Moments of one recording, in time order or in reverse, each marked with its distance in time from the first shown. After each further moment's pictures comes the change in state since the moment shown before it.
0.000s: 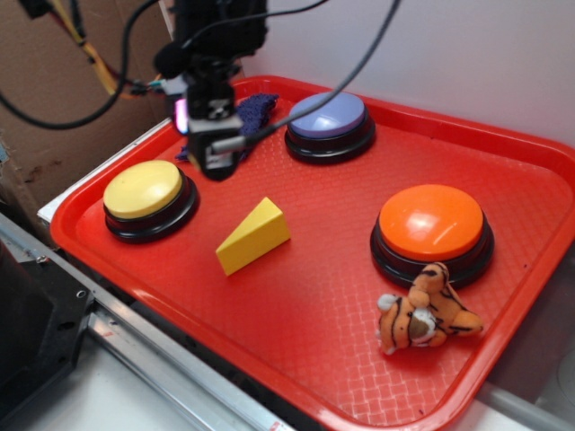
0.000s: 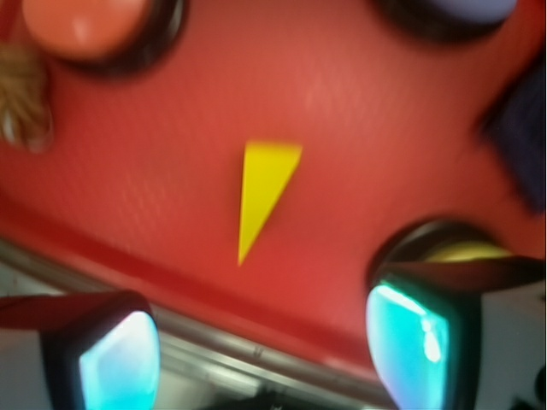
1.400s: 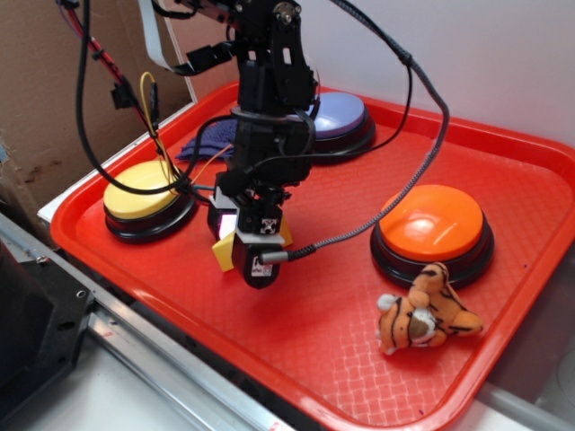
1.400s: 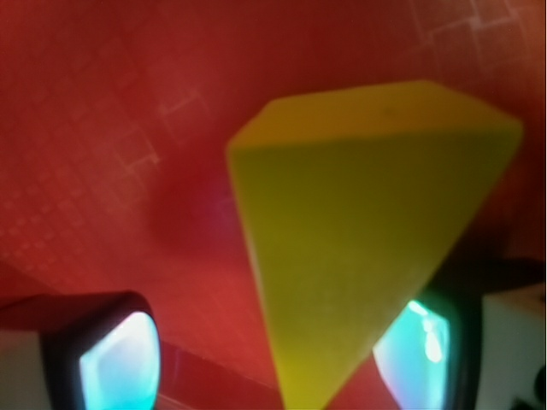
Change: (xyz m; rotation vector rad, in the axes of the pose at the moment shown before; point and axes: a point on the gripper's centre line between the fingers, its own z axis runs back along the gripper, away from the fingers) arm 0.031 -0.013 -0.094 -0.125 0.195 -0.071
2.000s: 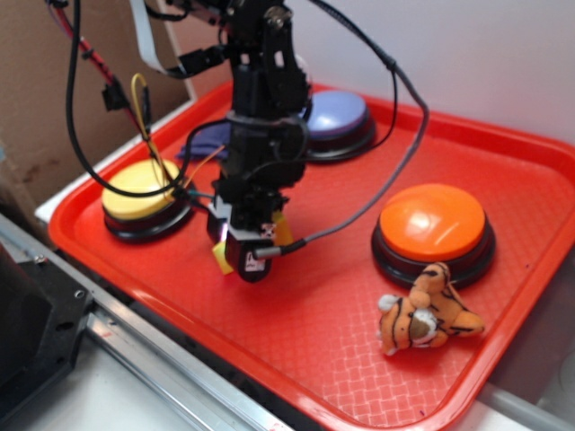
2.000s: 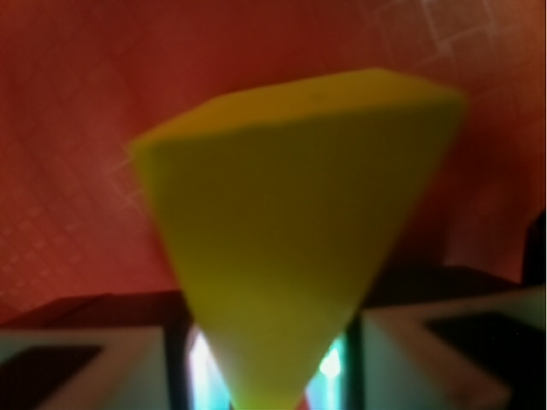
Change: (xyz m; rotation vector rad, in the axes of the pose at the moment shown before) arm 0.000 0.004 -0.006 0.035 -0.020 0.063
